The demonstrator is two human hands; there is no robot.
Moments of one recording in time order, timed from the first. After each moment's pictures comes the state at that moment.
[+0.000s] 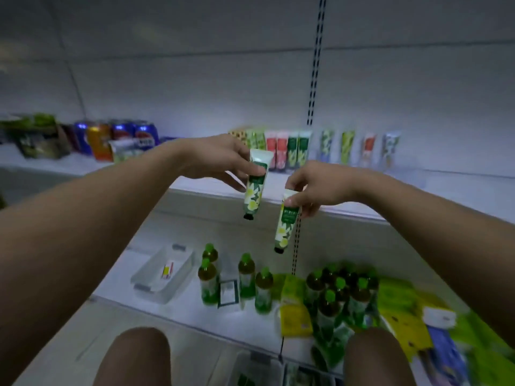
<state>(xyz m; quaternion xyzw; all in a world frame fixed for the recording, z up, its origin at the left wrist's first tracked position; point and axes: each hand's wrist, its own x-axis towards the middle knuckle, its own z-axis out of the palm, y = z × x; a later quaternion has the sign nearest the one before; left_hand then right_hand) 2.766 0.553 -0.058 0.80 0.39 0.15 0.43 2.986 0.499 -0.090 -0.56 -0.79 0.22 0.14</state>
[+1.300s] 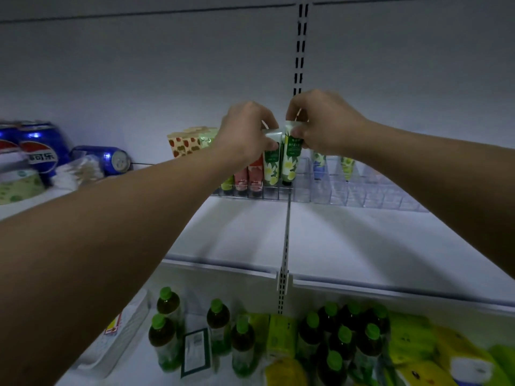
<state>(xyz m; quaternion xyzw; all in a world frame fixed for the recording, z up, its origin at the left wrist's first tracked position) 2.918 0.738 -0.081 0.83 0.41 0.38 0.04 3.056 0.680 -0.058 -0.64 -0.71 -0.09 0.29</state>
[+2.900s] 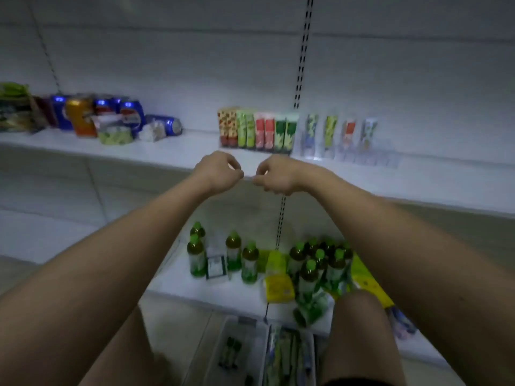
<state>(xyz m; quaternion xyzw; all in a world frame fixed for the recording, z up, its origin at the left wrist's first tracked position) 2.772 0.531 -0.135 0.77 0.55 0.28 0.17 2.924 0.488 -0.110 -0.67 -0.72 0.14 0.11</state>
